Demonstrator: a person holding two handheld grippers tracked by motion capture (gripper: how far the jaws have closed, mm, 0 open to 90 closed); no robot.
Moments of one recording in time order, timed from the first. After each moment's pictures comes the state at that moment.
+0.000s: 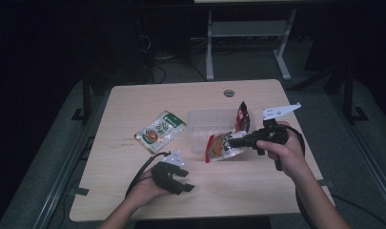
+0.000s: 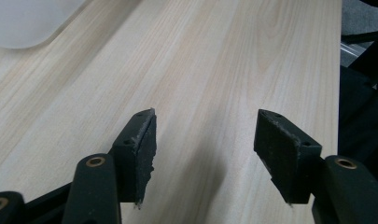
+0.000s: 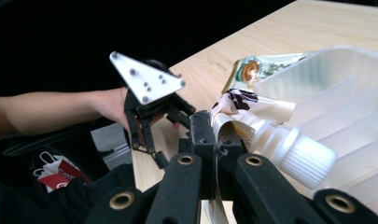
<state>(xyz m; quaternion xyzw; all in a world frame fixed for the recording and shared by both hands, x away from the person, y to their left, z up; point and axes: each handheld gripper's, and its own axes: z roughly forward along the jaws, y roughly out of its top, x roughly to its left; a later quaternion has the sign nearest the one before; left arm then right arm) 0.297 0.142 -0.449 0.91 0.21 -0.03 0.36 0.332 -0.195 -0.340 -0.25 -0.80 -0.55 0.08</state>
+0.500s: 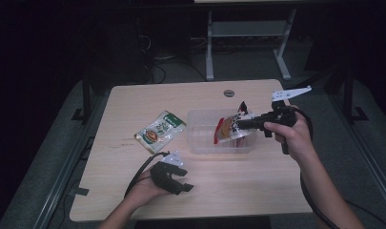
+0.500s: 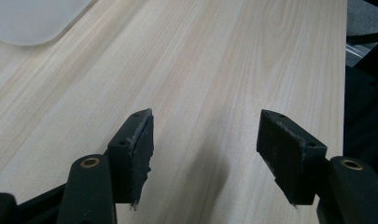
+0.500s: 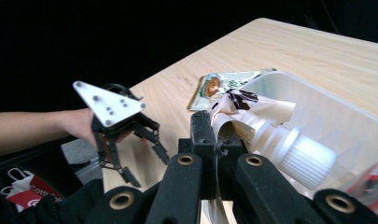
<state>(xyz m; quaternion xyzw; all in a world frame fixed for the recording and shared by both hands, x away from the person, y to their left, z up) 0.297 0.144 -0.449 0.91 0.21 -0.02 0.36 0.365 -0.217 -0.318 -0.28 -0.79 -0.54 0.04</state>
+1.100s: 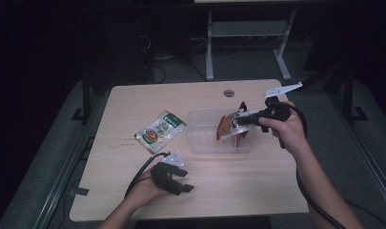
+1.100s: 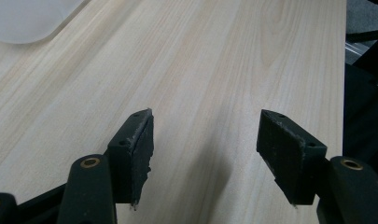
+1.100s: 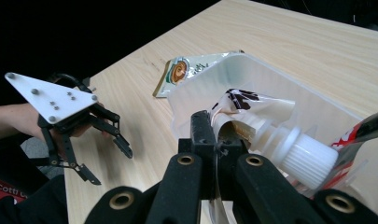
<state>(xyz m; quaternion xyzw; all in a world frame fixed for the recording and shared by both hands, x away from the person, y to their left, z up) 0.296 0.143 -0.450 0.91 0.21 -0.03 0.35 0.390 -0.213 -0.331 -0.31 -0.81 -0.50 0.01</state>
